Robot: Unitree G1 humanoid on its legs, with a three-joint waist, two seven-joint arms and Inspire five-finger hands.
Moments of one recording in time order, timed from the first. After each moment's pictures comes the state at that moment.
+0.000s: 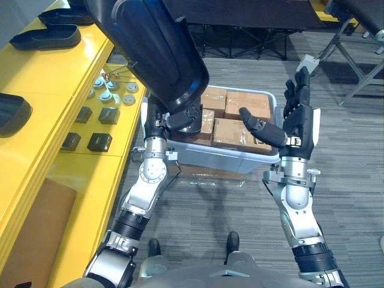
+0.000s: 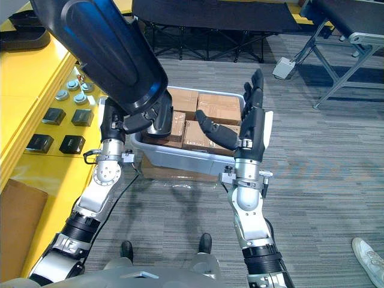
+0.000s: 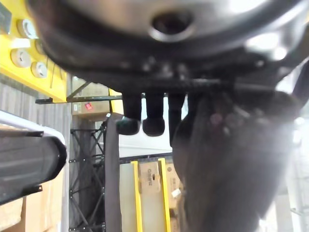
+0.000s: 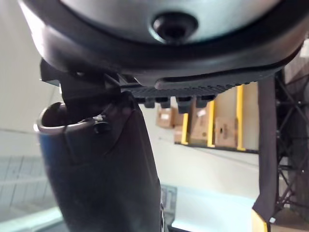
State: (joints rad) left arm -0.28 0.15 -0.24 0.07 -0.03 -0.13 0.35; right arm -0.02 -0.23 0.05 -0.10 0.14 -0.41 -0.29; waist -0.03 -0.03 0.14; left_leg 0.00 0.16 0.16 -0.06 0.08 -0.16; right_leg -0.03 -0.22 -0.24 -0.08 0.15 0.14
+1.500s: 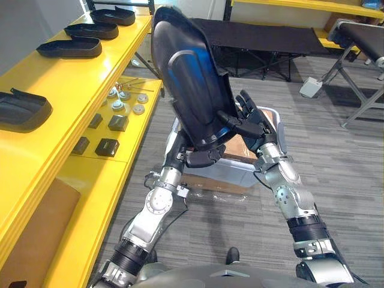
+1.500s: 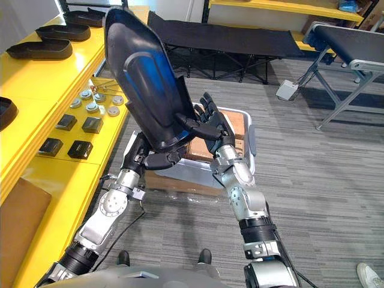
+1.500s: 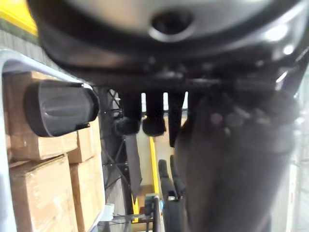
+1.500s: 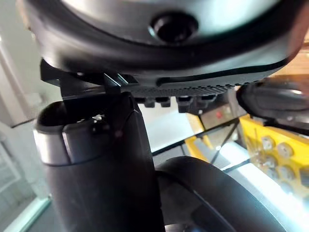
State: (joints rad) left arm -0.07 0.17 -0.42 0.05 -0.02 -0.15 0.13; right arm -0.27 -0.27 0.07 0.13 0.65 0.10 0.12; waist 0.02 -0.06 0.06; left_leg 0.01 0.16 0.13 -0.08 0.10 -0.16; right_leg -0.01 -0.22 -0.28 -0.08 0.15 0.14
